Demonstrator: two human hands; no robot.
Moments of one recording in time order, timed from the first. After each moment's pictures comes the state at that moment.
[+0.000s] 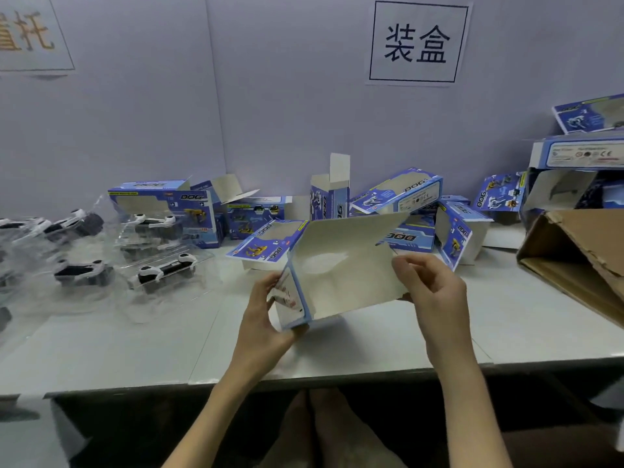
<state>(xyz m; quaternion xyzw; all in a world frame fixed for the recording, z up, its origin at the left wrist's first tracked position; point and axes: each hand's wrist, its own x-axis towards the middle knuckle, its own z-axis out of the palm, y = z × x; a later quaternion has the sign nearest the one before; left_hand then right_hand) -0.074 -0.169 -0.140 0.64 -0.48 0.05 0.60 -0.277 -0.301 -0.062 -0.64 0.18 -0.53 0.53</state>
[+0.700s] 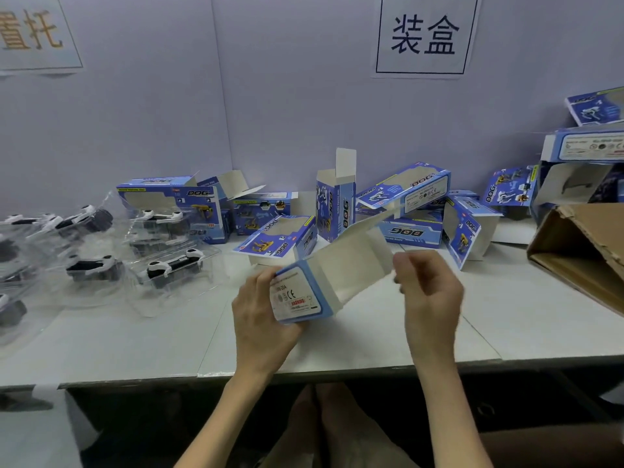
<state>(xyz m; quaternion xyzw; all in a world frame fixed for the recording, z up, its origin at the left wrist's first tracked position) -0.083 -0.167 -0.133 0.69 -0.43 0.29 0.51 -0.259 -0.276 -0.069 -0.61 0.16 -0.64 0.45</state>
